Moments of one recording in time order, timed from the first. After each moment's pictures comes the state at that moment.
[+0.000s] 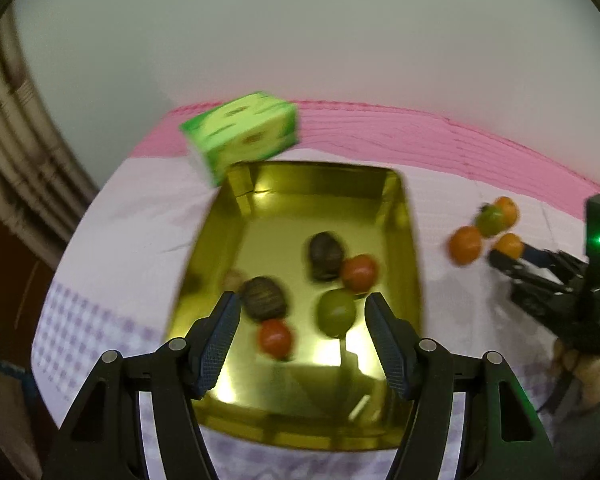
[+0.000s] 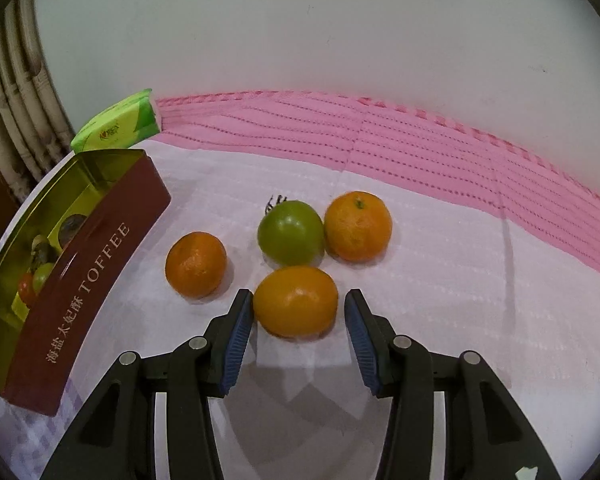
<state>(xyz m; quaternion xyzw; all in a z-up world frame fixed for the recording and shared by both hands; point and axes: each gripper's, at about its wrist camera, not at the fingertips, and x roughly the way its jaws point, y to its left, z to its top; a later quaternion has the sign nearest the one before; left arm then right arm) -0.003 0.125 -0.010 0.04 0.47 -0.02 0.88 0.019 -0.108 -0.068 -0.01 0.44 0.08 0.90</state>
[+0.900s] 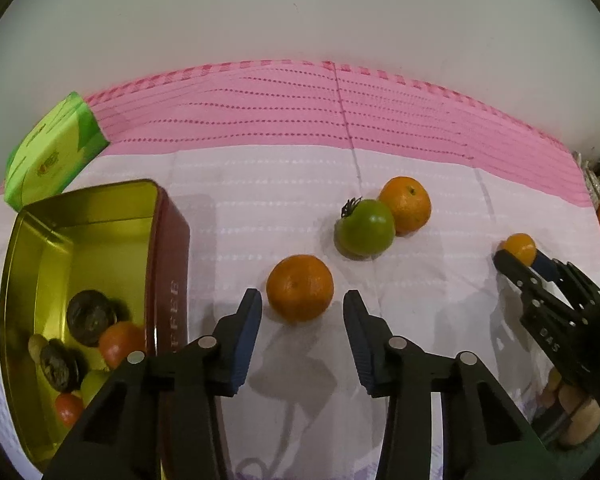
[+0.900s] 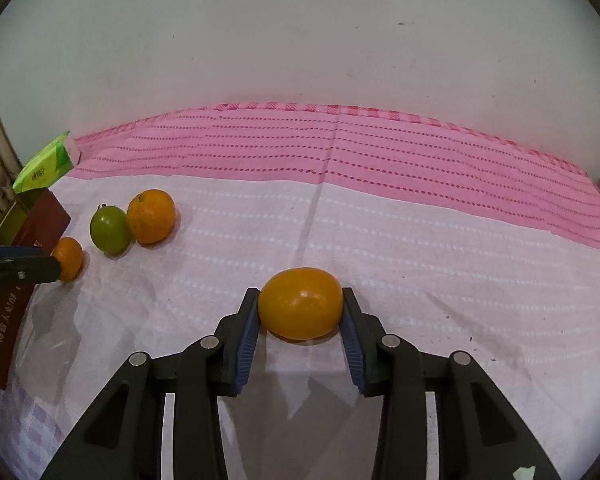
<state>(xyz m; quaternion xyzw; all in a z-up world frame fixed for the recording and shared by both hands) 0.069 -0.012 -0.068 0.05 0.54 -0.13 0.83 -0.014 -0.241 -0.062 0.03 0.43 -0.02 0.90</state>
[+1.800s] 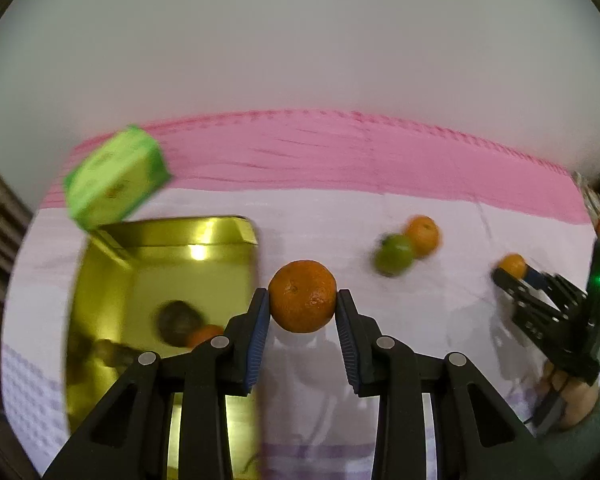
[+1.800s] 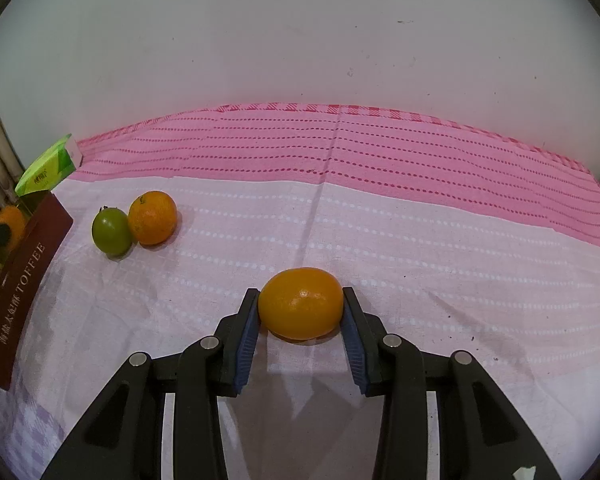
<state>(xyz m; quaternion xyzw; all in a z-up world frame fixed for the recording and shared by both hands) 0.052 0.040 -0.010 0.05 0.48 -0.10 0.87 -0.010 -0.233 -0.063 0.04 0.43 -0.02 0.90</state>
